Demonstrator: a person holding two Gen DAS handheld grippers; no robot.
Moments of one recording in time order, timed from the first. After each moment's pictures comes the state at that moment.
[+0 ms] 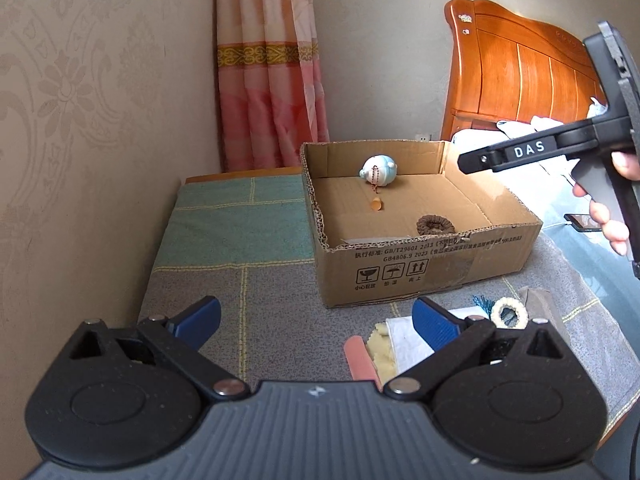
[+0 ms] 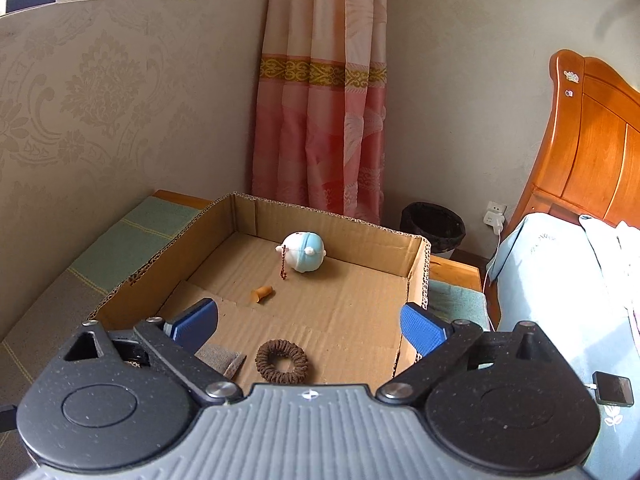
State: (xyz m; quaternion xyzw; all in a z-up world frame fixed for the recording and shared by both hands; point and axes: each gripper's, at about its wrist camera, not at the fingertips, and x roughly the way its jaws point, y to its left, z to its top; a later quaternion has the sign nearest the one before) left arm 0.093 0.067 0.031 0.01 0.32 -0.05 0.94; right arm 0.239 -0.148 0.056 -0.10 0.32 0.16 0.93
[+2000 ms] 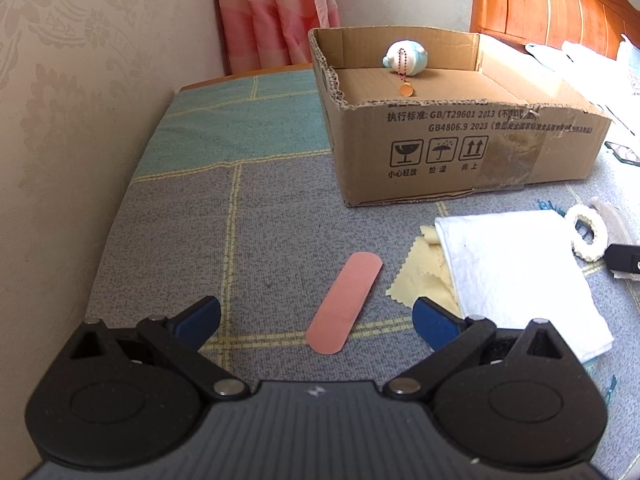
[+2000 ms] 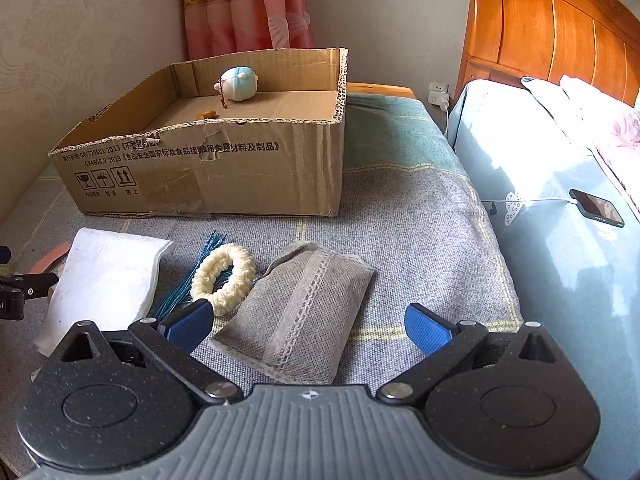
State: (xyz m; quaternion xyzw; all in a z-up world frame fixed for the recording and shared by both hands) left arm 0.130 0.059 -0.052 0.04 0.43 -0.02 0.90; right arm 0.134 -0.207 -0.053 -0.02 0.42 0.06 0.91
